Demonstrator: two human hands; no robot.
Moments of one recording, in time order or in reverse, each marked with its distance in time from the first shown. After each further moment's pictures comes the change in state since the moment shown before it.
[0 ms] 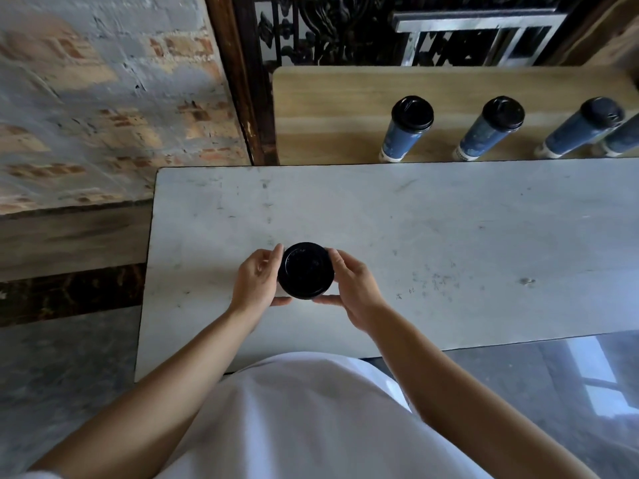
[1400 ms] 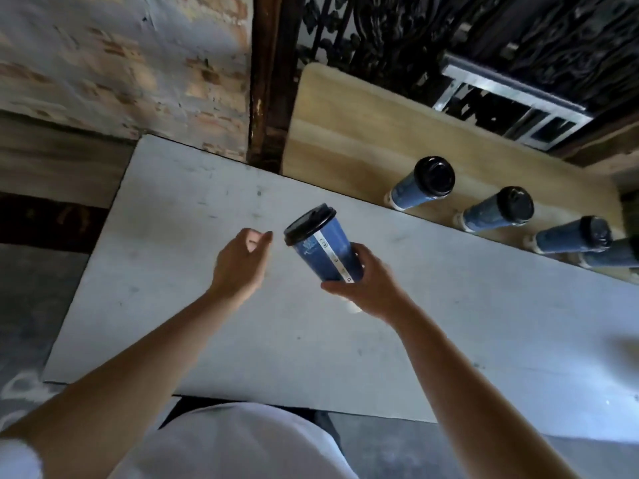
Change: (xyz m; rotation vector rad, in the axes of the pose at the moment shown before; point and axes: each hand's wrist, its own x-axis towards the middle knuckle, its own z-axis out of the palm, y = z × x) left_hand 0.081 0.029 0.018 0.166 0.085 -0.015; right_hand 0.069 -0.105 -0.047 -1.079 -0.067 -0.090
